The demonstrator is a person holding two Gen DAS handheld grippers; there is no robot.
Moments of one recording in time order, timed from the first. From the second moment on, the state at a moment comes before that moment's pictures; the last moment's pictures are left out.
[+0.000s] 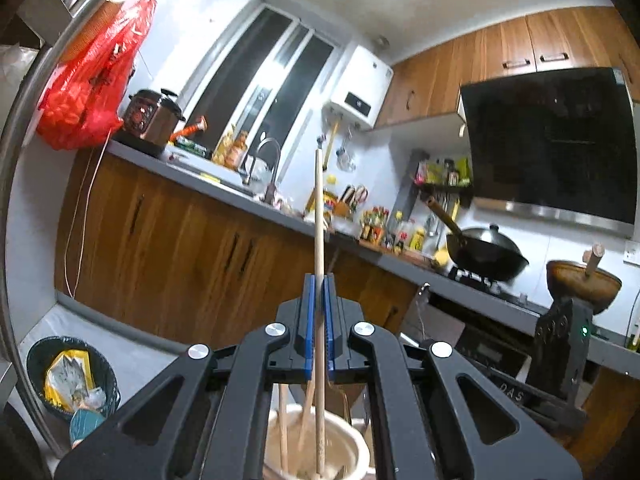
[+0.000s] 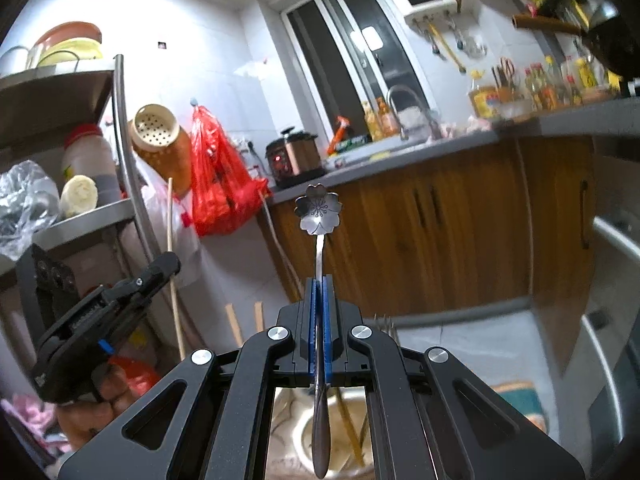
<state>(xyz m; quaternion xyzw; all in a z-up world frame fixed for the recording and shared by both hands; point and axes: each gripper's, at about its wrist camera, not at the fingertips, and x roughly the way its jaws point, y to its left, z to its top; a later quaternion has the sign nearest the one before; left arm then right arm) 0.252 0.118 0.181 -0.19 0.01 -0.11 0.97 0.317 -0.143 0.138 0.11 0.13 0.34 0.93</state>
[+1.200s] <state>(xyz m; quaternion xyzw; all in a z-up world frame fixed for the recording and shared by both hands) 0.258 0.075 0.119 -0.07 0.15 -0.08 0.98 0.308 -0.129 0.083 0.00 0.20 0.31 0.93</state>
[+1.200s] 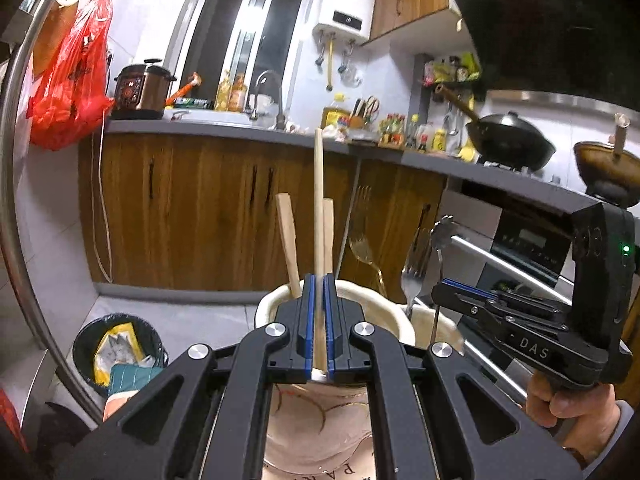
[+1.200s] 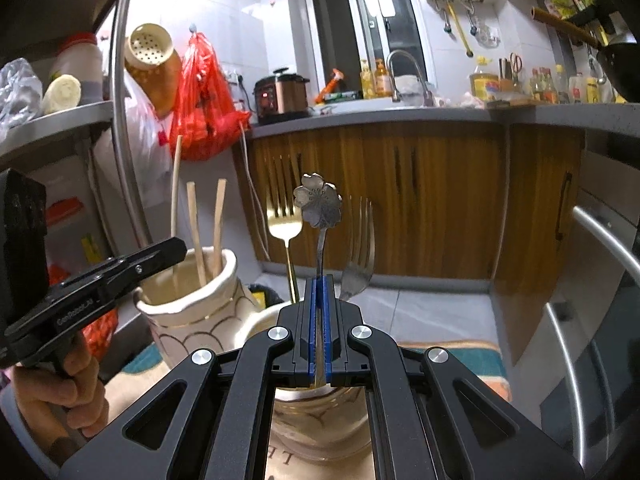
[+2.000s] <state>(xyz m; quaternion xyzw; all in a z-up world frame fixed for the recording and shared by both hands) 0.248 0.073 0.130 -0.06 0.14 -0.05 0.99 0.313 -0.128 0.077 0.00 0.22 0.30 0.93</state>
